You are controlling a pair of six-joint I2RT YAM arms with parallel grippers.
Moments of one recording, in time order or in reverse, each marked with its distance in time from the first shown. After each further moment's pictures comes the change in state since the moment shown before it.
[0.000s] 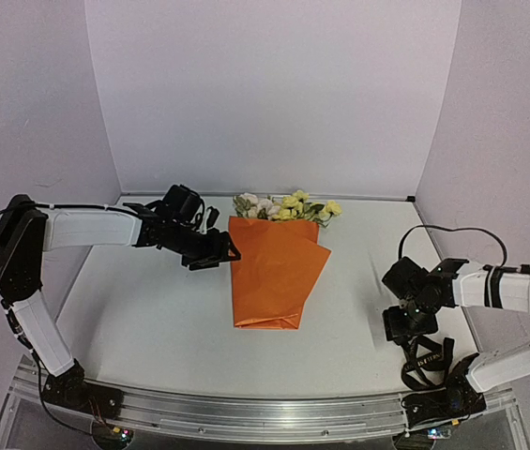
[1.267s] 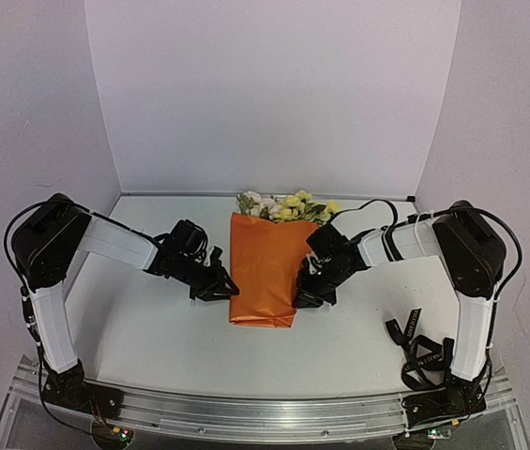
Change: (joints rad) left arm 0.014 0.178 -0.164 0.263 0.224 -0.194; right arm 0.058 0.754 0.571 0.457 -0.629 0.228
